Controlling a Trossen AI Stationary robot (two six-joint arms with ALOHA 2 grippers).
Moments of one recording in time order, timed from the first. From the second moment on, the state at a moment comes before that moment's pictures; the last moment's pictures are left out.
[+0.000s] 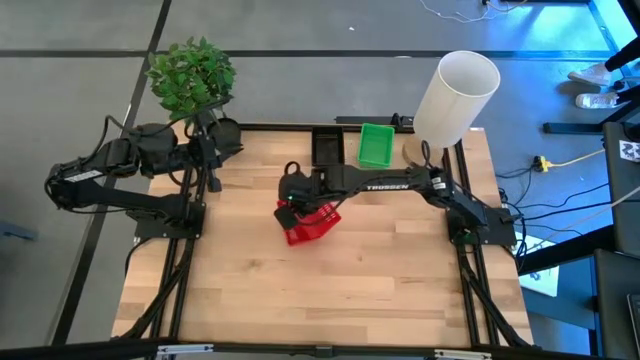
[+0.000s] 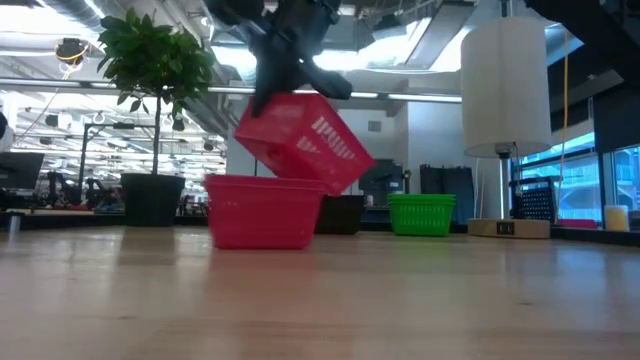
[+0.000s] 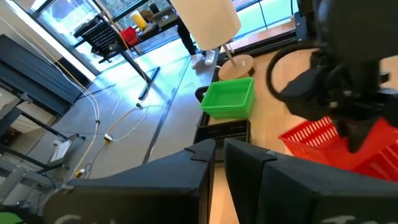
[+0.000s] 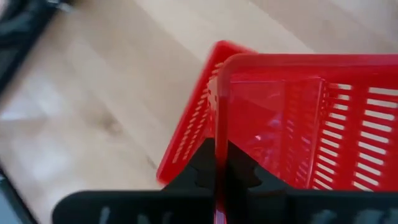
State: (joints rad) left arm 0.11 0.71 1.11 -0.66 -0.37 0.43; right arm 0.03 2.26 2.21 -1.05 0.05 0.88
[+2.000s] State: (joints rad) left arm 0.11 0.71 1.11 -0.67 -0.32 0.43; right arm 0.02 2.32 2.32 -1.34 0.04 0.72
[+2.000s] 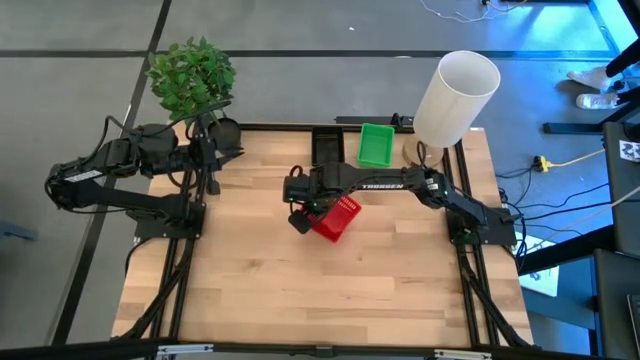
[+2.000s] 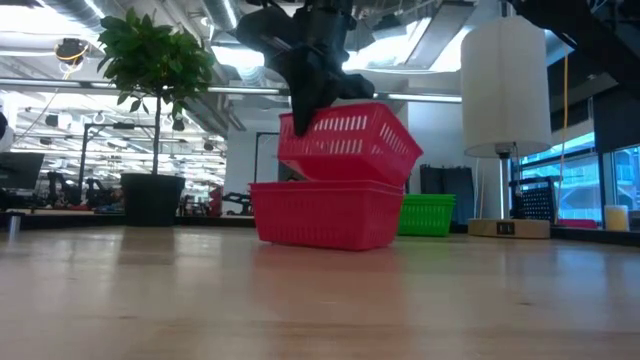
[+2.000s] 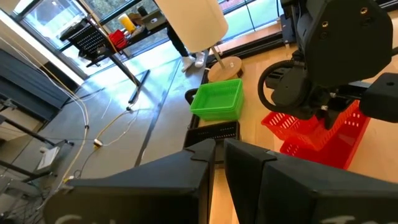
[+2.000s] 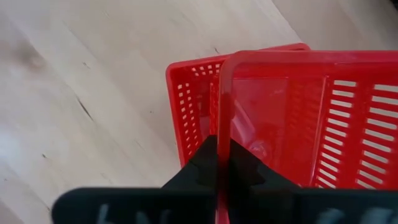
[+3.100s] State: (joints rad) left arm 0.11 0.71 1.11 -0.67 -0.32 0.43; right arm 0.02 2.32 2.32 -1.34 0.02 0.62
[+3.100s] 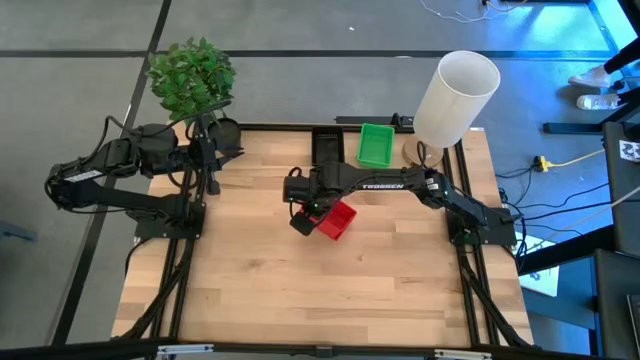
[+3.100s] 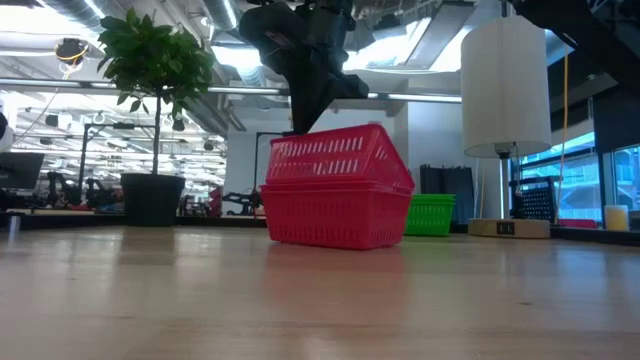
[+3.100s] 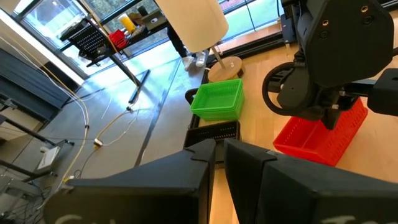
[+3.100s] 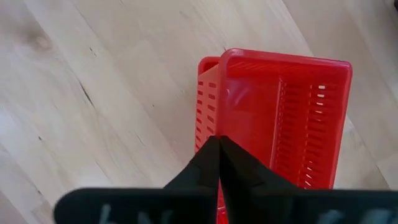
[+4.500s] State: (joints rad) left arm 0.11 0.73 1.11 -0.85 -0.33 0.29; right arm 0.07 2.30 2.29 -1.57 0.01 0.40
